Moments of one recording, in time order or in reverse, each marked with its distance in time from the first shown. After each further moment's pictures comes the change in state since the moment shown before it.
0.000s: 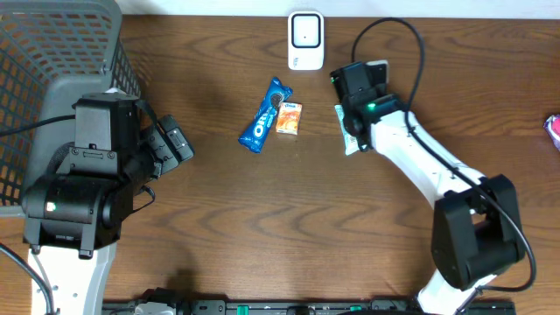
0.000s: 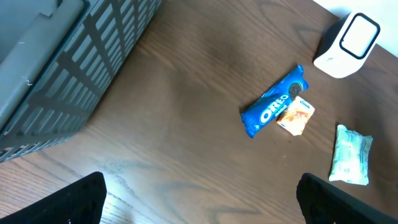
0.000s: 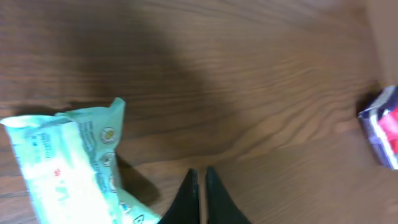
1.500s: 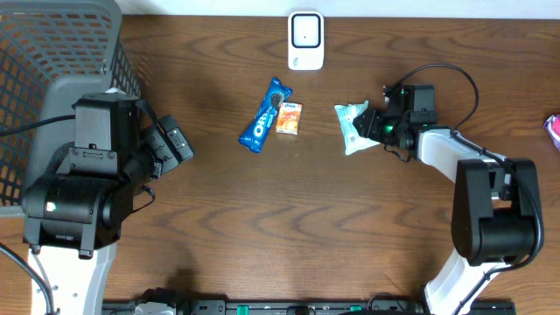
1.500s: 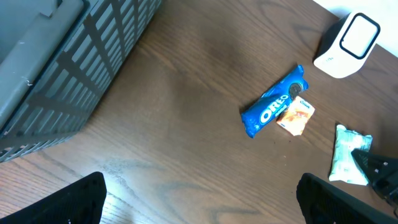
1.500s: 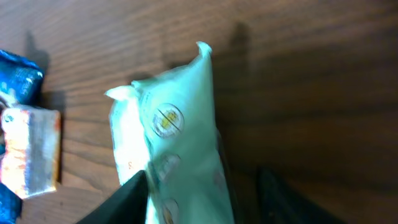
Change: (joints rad) left arm 0.000 0.000 0.000 0.000 0.000 0.000; right arm -0.343 0.072 -0.308 0.546 -1.098 0.135
